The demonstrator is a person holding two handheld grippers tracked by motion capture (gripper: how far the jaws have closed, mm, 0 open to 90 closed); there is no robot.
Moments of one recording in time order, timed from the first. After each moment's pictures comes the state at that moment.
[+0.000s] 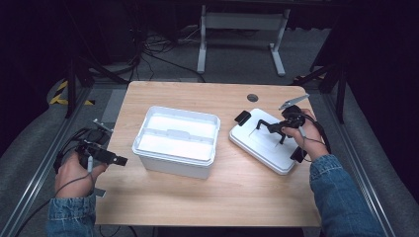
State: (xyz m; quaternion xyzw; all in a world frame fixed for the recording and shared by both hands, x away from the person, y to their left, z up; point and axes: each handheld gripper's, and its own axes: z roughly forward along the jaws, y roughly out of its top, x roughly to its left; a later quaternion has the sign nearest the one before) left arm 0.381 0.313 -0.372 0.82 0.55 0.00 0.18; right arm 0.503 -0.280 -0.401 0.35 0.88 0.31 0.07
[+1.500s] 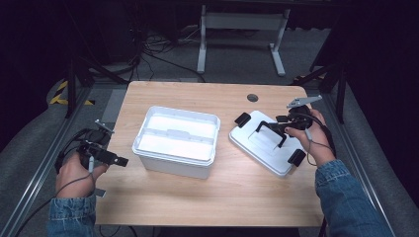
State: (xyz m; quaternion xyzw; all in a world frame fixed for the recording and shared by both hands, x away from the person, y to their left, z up) left arm 0.379 0.313 -0.373 0.82 0.54 0.00 0.17; right arm 0.478 -0.284 -0.376 0.36 0.85 0.36 0.15
